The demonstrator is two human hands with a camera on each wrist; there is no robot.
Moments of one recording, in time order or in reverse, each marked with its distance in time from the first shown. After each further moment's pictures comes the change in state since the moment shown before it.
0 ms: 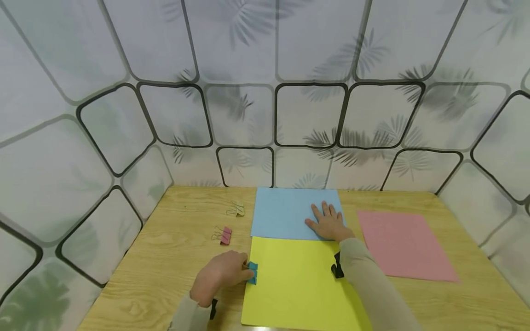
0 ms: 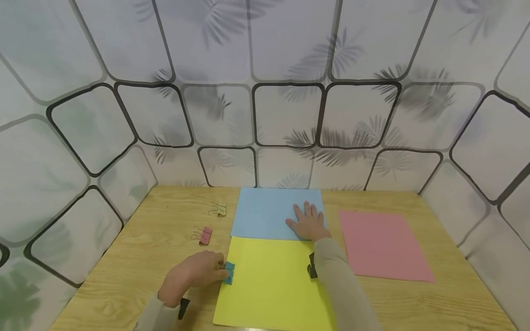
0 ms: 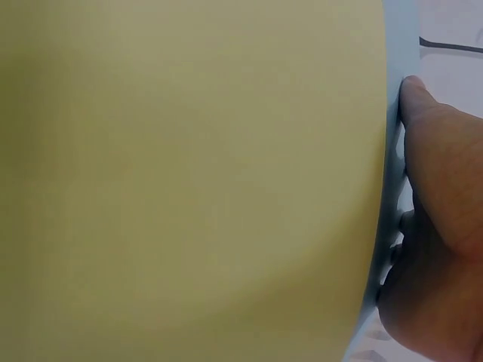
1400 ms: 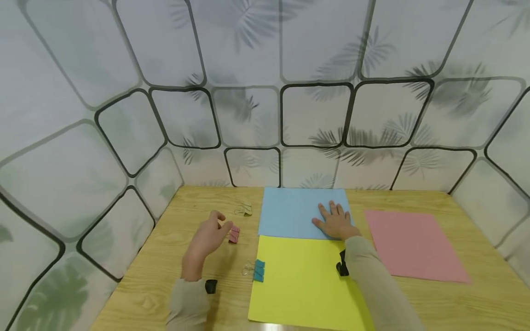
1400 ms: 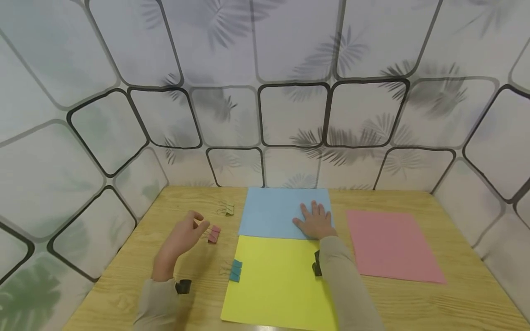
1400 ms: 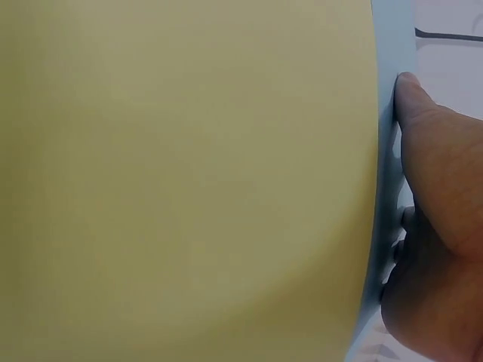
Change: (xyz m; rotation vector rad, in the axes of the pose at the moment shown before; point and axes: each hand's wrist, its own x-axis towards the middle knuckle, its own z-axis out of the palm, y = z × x) left_hand 0.009 -0.053 -0.041 -0.356 0.464 -0.105; right_hand 0.001 0.003 0.000 0.033 -0.012 -0.016
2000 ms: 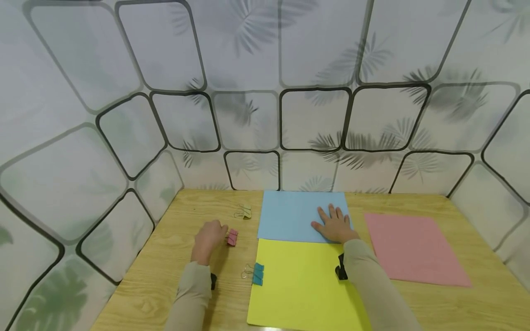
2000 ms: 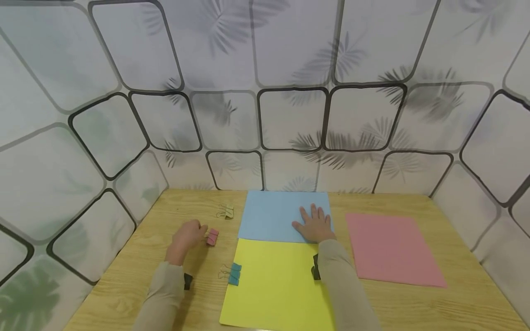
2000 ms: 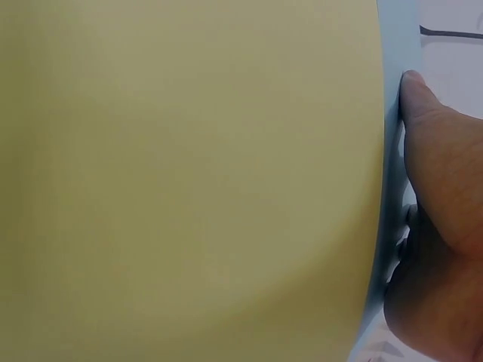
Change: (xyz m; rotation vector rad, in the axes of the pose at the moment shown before) left_hand 0.041 -0.023 0.015 0.297 -0.021 -0.207; right_hand -0.010 -0.009 -0.006 -0.011 0.020 -0.007
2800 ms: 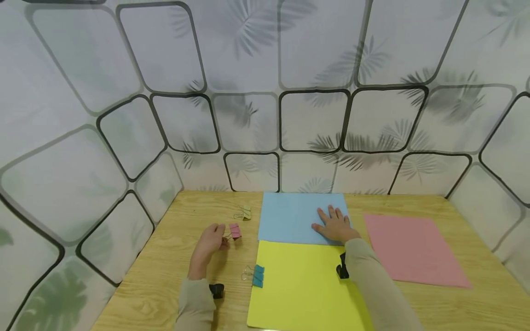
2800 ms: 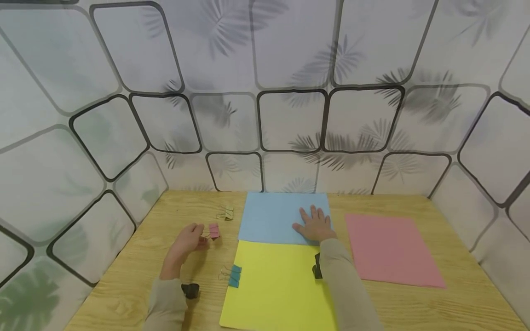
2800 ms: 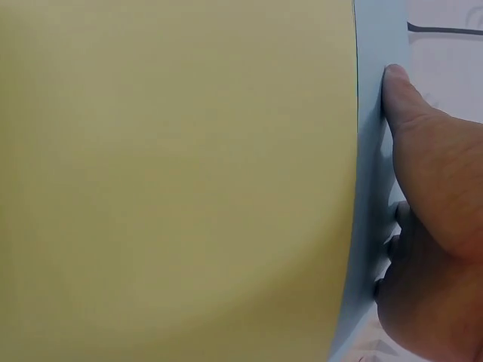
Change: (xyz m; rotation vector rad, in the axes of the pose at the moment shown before) left_hand -0.024 -0.006 0.011 -0.718 0.000 0.005; right_hand 0.002 0.007 -0.004 0.001 -0.048 -0.011
